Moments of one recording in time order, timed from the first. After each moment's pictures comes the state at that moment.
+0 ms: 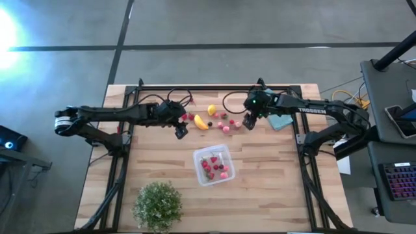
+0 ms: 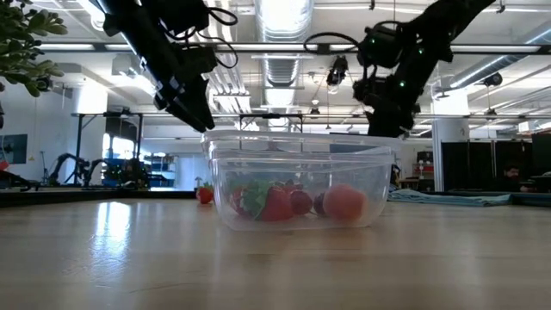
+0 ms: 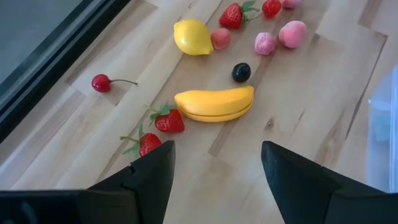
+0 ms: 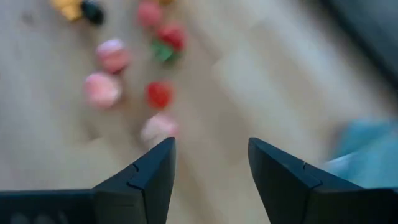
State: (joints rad) left arm 0.23 1.26 0.88 -0.48 -0.24 -0.23; right arm -0.46 1.37 0.87 -0.49 0.12 0.04
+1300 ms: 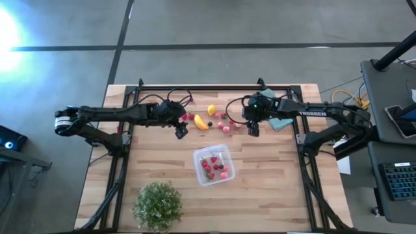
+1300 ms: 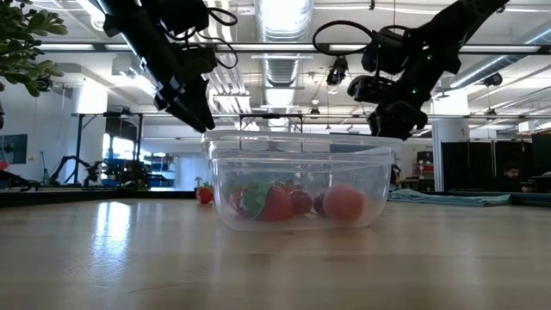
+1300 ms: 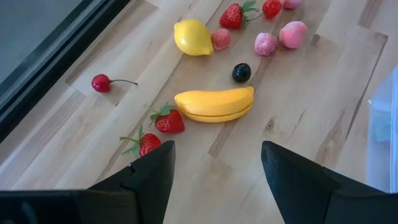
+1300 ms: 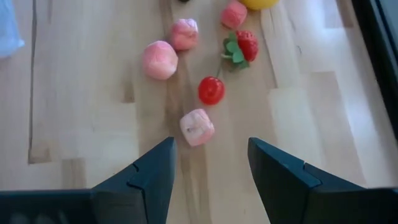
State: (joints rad) left arm 0.23 1.26 0.88 -0.47 -0.24 -0.23; right arm -0.43 1.37 0.77 -0.36 -0.06 -0.33
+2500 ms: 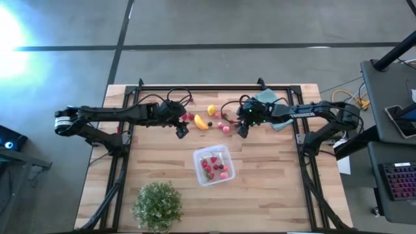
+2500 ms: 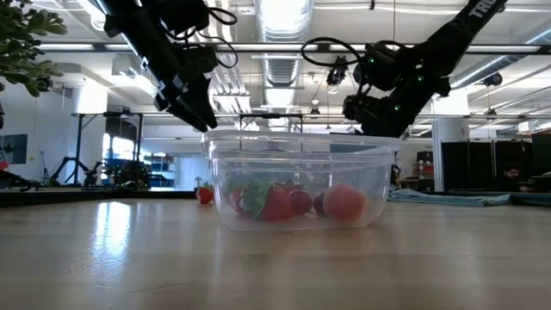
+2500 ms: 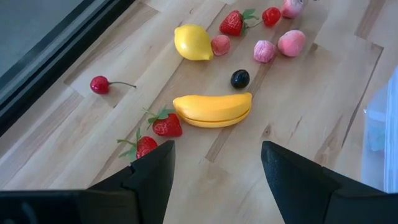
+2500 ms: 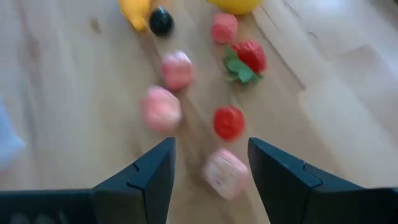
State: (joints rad) left arm 0.23 1.26 0.88 -0.45 -0.24 -0.26; right arm -0.39 1.50 0.70 -0.09 -0.03 0.03
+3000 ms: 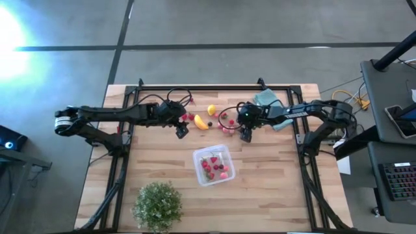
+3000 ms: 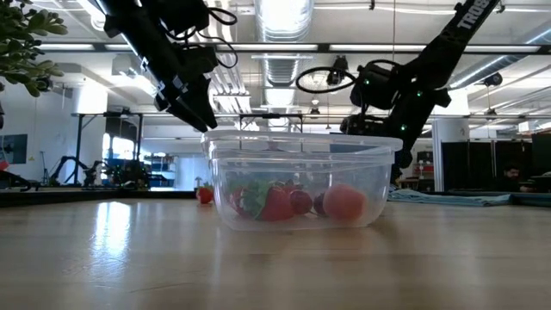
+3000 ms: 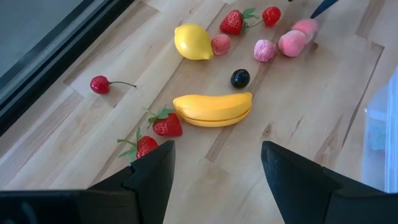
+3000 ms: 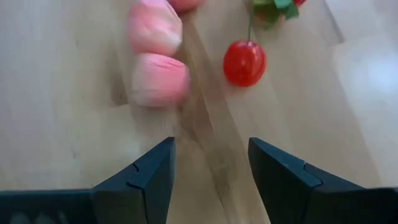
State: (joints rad) left arm 0.23 1.26 0.87 -0.45 -0.24 -0.26; right arm -0.38 1.60 0.70 -0.14 -0.04 -0.11
